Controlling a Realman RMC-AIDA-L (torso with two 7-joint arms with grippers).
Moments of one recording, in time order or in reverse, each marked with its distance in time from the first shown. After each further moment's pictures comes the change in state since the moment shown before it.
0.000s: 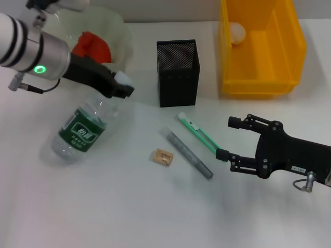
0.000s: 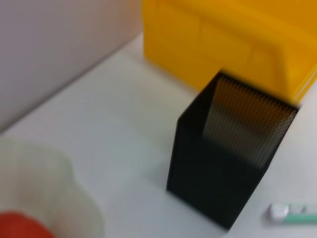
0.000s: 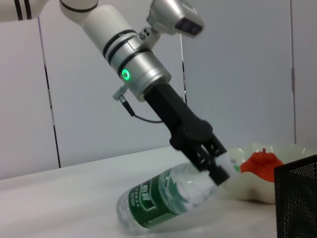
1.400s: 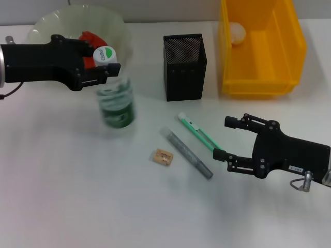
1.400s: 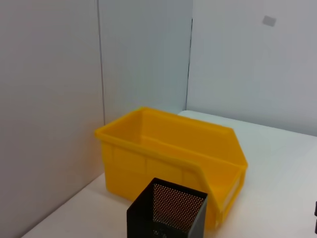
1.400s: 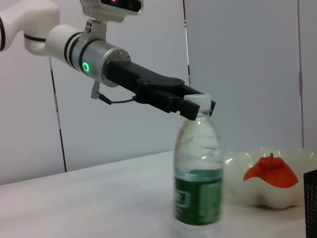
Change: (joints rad) left arm 0.233 0.001 -0.291 0.085 -0.474 0.215 0.527; right arm 0.008 0.006 -0.003 0.001 0.000 -0.009 0.003
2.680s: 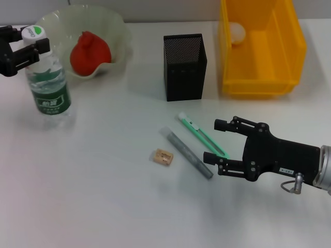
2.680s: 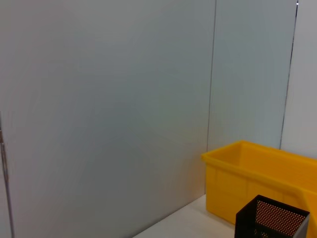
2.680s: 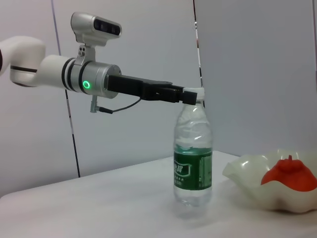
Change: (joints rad) left arm 0.054 0.023 -0.317 -0.144 -0.065 -0.006 0.189; right arm 0.020 0.012 -0.015 0.024 0.000 0.000 0.009
